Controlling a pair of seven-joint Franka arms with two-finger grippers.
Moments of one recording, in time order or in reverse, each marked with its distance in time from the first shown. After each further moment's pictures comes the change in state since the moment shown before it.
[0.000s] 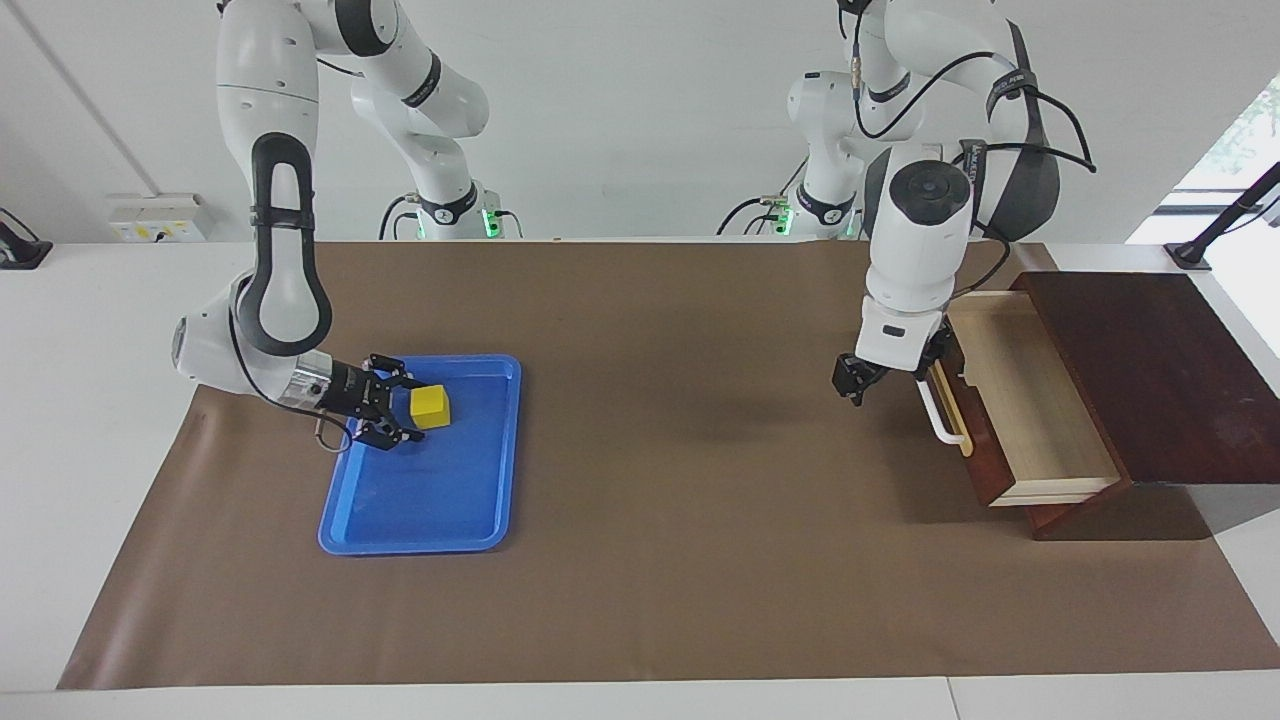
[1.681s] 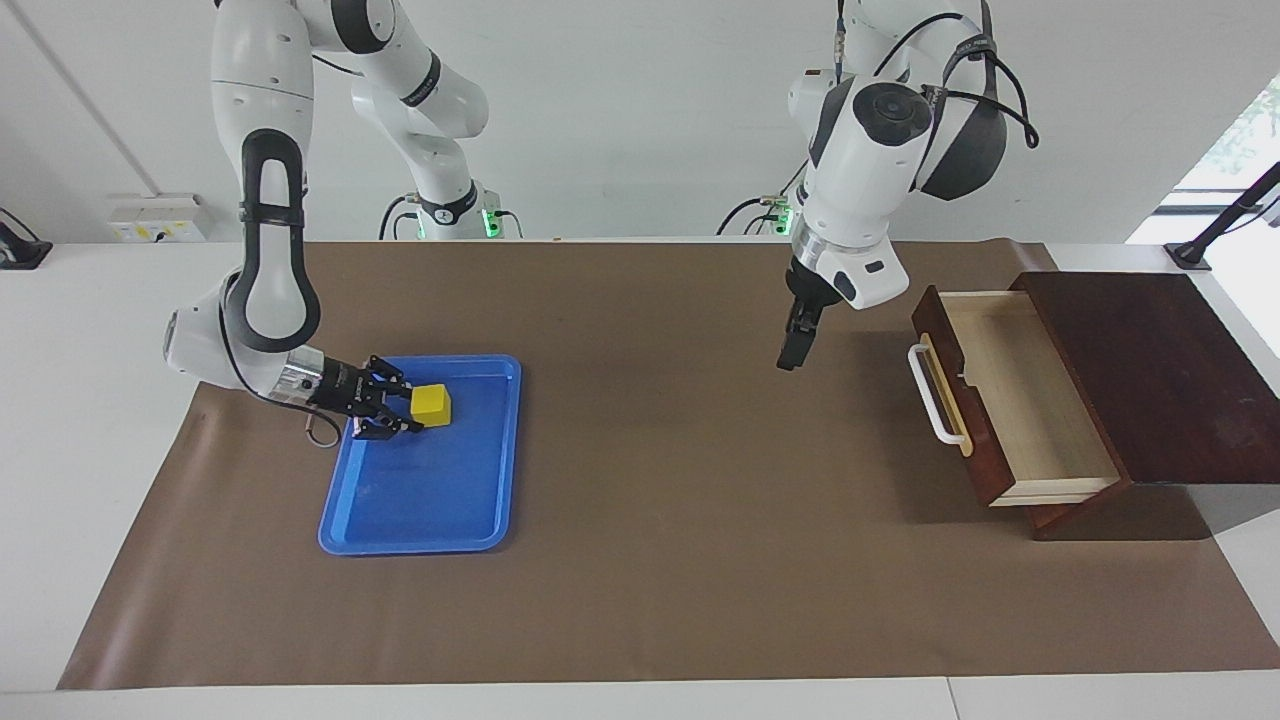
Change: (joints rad) left arm -0.151 -0.078 -0.016 0.084 -0.209 -0.158 -1.065; right arm -0.020 -0.015 0.001 0.032 0.025 -0.014 -0.055
